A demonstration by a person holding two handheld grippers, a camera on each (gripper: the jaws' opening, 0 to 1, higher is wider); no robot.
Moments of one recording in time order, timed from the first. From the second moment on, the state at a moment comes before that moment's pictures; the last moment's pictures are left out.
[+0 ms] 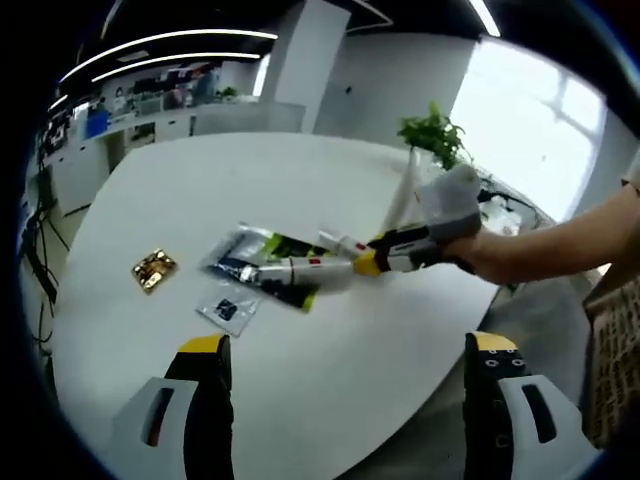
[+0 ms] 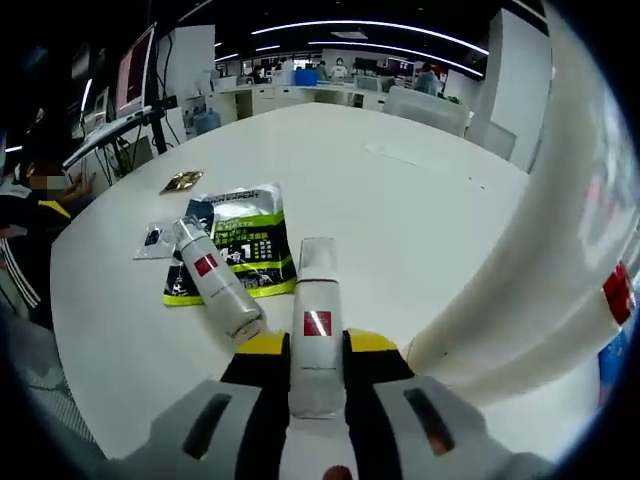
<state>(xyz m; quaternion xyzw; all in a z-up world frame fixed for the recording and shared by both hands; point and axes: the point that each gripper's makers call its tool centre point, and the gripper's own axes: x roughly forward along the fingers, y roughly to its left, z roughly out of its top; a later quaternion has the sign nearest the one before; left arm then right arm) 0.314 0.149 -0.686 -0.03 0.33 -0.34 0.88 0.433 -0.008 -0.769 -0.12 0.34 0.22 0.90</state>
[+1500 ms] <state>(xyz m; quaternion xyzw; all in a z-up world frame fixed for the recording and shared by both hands) 0.312 0.075 -0.594 -0.20 0.25 -0.39 0.86 0.337 0.032 -0.612 -0.07 0.15 0.34 0.93</state>
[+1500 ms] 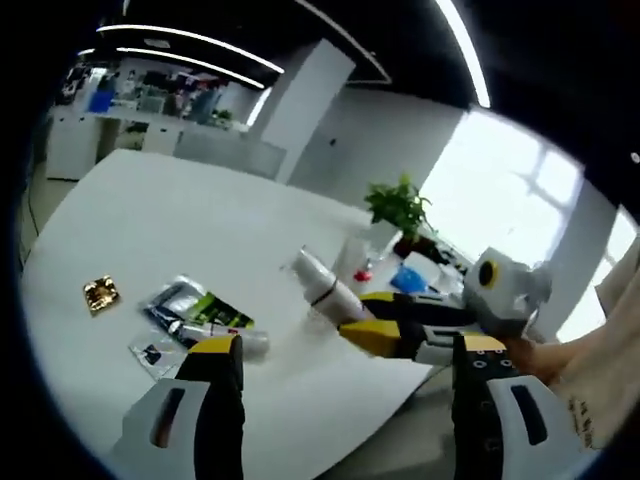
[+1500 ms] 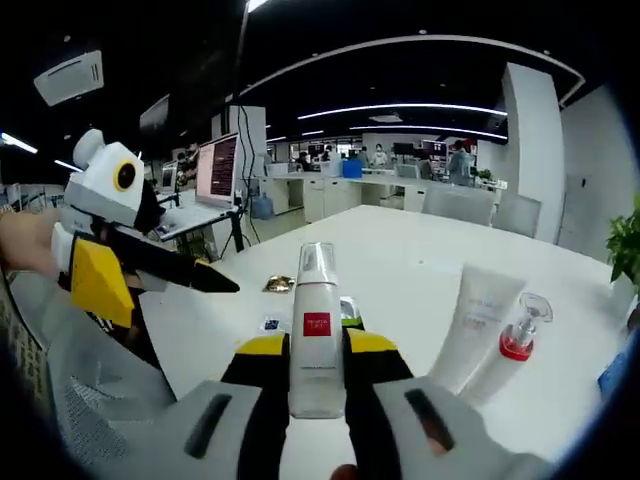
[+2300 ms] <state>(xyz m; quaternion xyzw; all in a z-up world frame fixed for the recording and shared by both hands) 0.311 0.056 -0.568 -0.33 0.22 -0.40 0.83 0.294 0.058 -0.567 -0.08 0.09 0.39 0.91</state>
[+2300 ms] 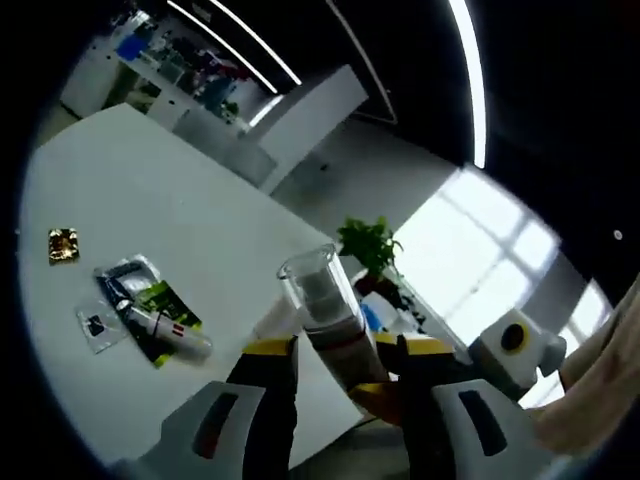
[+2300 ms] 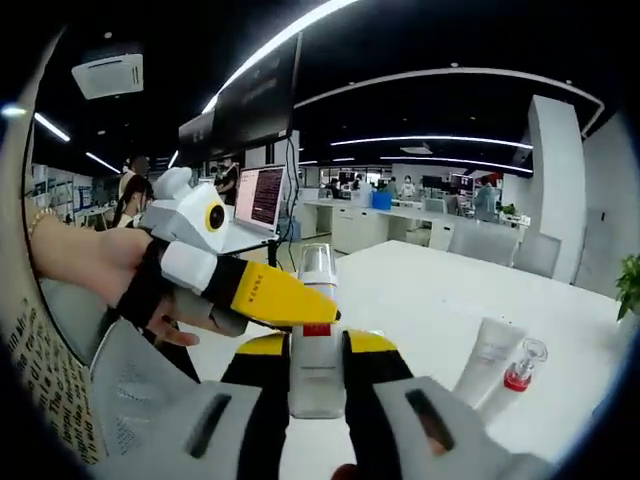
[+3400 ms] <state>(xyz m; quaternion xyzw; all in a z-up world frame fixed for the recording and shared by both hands) 0.280 0.030 -0.544 -0.06 0.18 -0.52 0.84 0.277 0.033 -0.502 0.08 0.06 0.56 0.82</state>
